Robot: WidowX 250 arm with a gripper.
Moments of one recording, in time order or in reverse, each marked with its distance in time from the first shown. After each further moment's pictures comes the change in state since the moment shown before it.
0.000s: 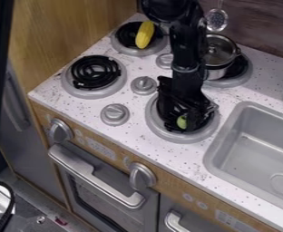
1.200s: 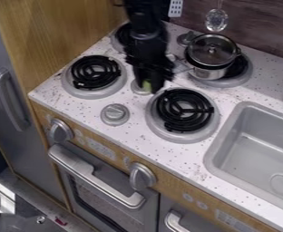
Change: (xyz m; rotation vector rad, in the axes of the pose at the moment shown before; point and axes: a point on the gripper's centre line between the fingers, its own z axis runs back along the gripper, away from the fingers) arm -0.010 0.086 0.043 0.002 -0.149 0.137
